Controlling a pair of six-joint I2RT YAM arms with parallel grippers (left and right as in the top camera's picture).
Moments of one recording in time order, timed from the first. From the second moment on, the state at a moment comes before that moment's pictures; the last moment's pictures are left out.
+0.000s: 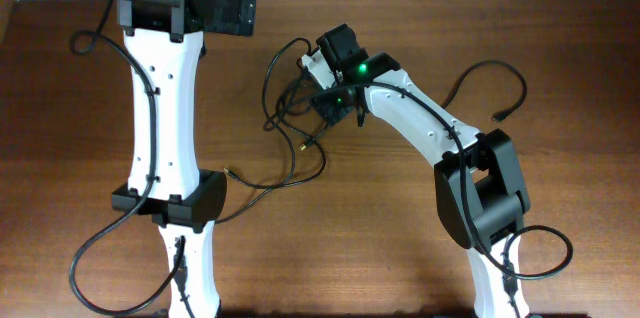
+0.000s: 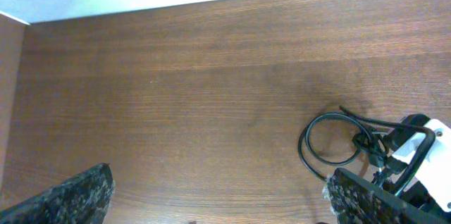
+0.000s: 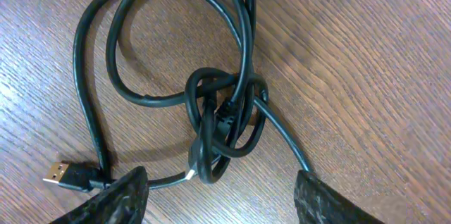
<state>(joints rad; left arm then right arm) -0.19 2.23 2.96 -1.69 -0.26 -0.03 0.53 2.21 1.80 -0.73 -0.04 -0.24</state>
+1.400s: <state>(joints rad) -0.18 2.23 2.96 -1.69 -0.24 -0.05 0.43 1.58 1.81 -0.86 0.18 -0.13</state>
